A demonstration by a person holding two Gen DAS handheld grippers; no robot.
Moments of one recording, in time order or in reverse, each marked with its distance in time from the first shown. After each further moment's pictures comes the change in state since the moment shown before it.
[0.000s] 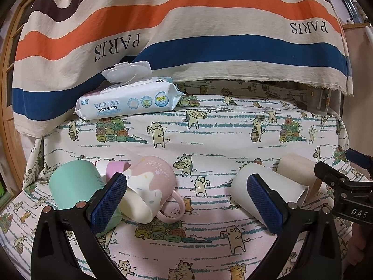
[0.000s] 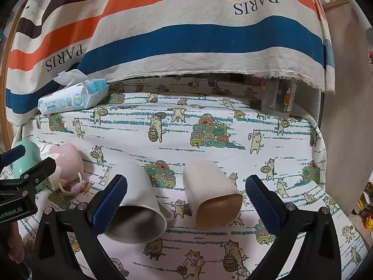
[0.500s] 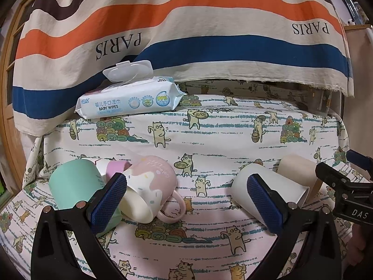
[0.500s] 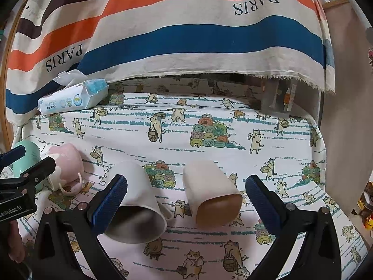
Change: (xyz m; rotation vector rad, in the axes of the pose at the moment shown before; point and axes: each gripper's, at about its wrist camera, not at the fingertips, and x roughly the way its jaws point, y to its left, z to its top) left arm 0.000 0.001 0.000 -0.008 0.000 0.002; right arm 0.000 0.000 0.000 0.002 -0.001 0.000
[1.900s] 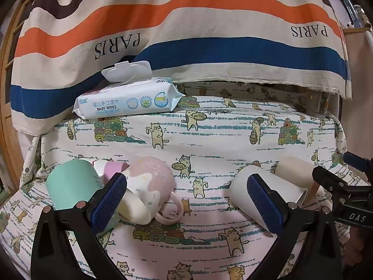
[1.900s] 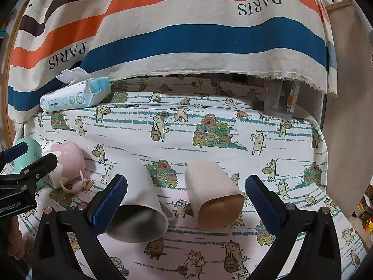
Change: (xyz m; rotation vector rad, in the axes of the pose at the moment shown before) left arm 0.002 0.003 0.002 -0.007 -0.003 -0.021; right arm -0.001 0.003 0.000 -0.015 0.001 0.008
